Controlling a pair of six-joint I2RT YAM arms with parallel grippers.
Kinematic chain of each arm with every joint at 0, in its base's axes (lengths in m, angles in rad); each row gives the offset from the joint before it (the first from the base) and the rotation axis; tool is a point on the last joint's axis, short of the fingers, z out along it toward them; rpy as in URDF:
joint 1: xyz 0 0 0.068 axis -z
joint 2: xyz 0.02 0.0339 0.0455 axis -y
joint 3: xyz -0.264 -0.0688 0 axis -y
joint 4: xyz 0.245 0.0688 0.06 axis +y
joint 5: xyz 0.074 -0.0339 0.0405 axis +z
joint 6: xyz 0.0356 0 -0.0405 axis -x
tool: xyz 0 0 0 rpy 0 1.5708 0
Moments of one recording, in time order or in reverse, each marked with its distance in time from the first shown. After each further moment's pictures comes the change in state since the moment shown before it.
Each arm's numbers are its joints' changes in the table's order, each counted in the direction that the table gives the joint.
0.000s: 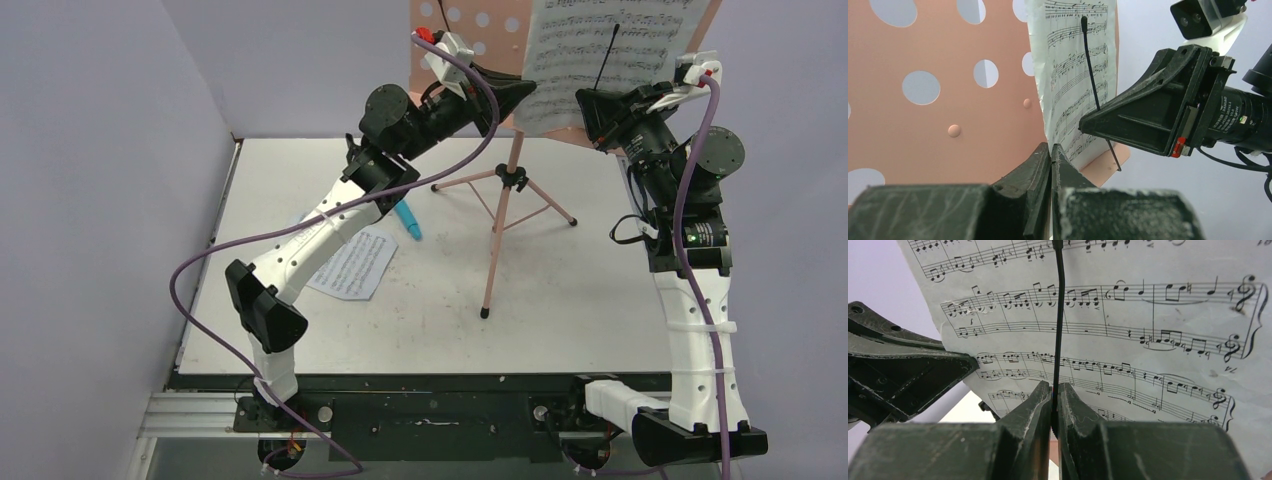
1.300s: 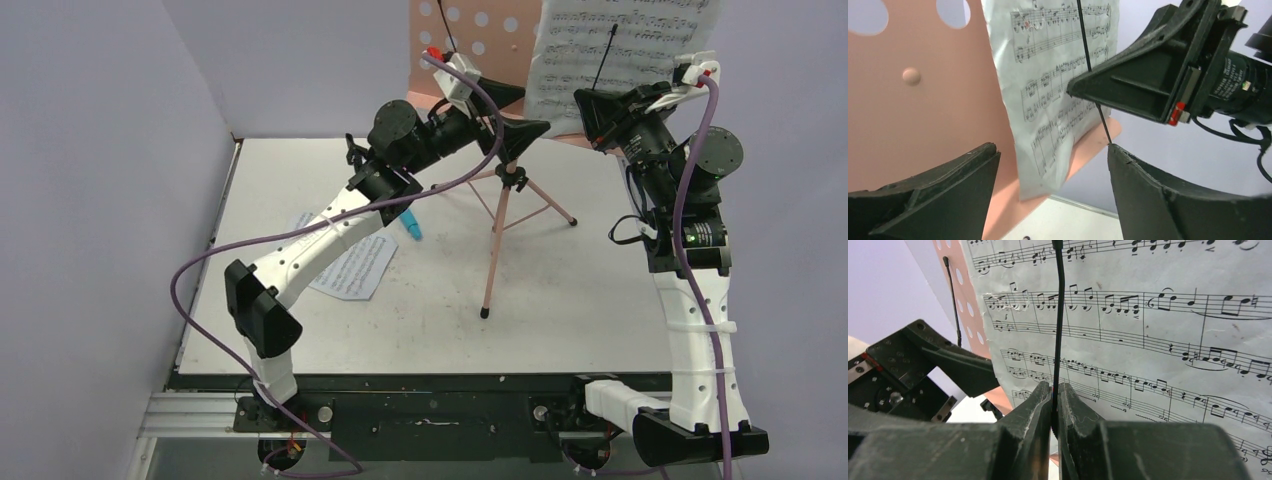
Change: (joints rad) left arm 0.016 0.010 -0.091 -0.030 -0.026 0.028; right arm -0.009 0.000 0.000 -0.002 -0.003 0.000
